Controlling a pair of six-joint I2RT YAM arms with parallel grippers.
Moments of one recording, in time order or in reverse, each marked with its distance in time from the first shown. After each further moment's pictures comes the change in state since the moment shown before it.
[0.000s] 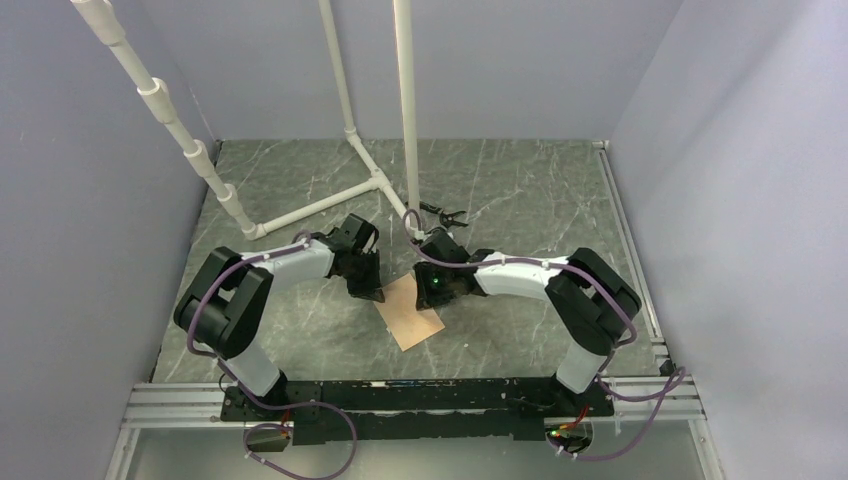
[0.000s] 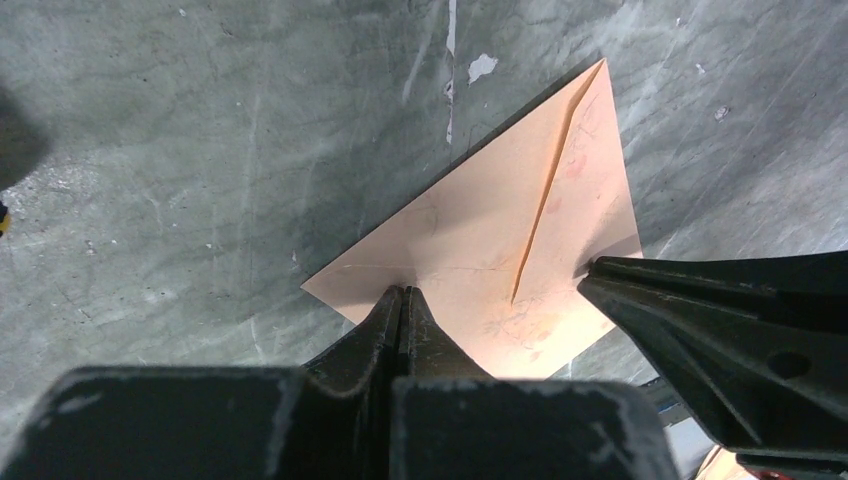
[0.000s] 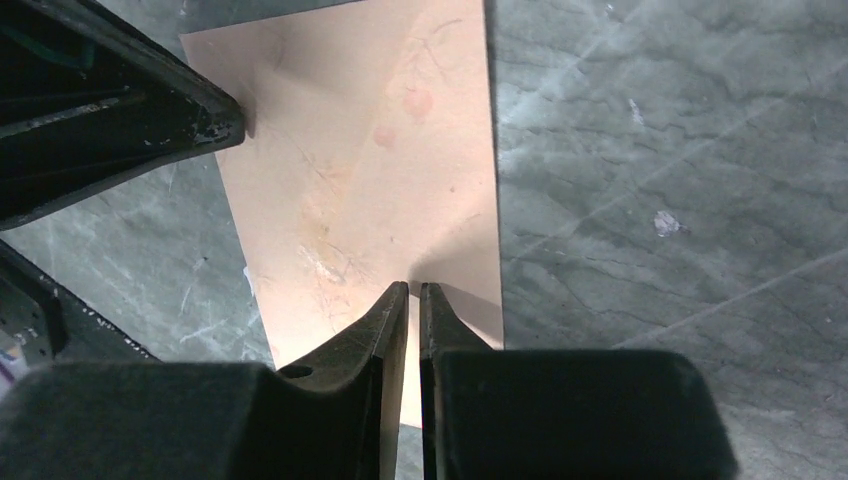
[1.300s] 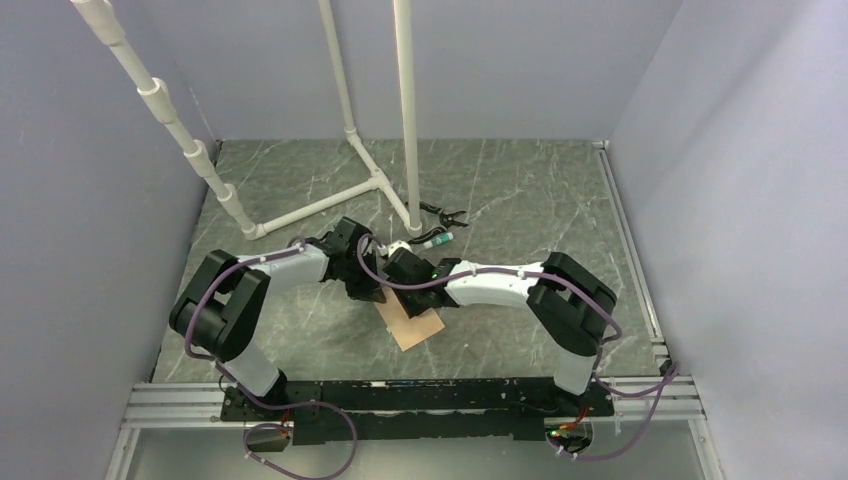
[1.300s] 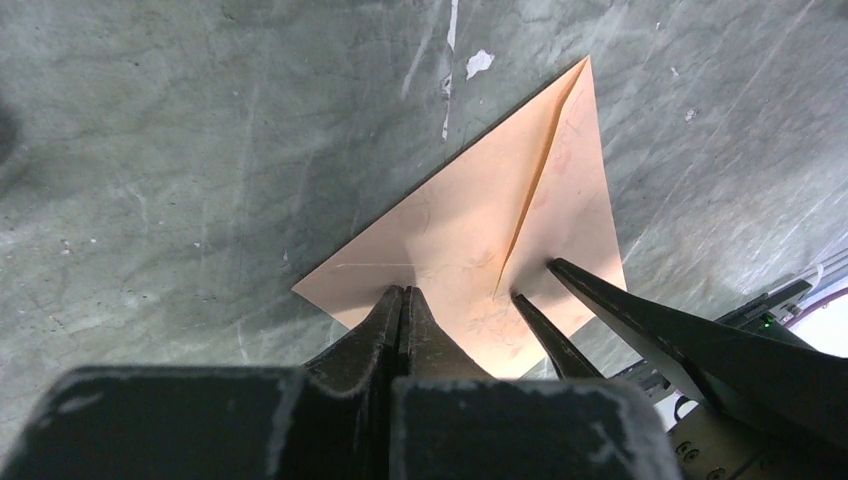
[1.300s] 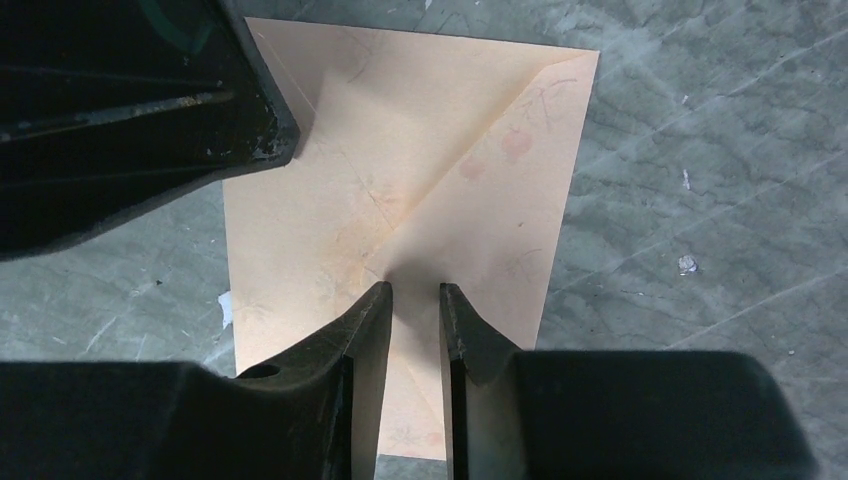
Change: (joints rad) left arm 0.027 -0.025 -0.062 0.080 0.060 -0.052; right arm 0.207 0.095 0.163 -0.126 0.318 -0.173
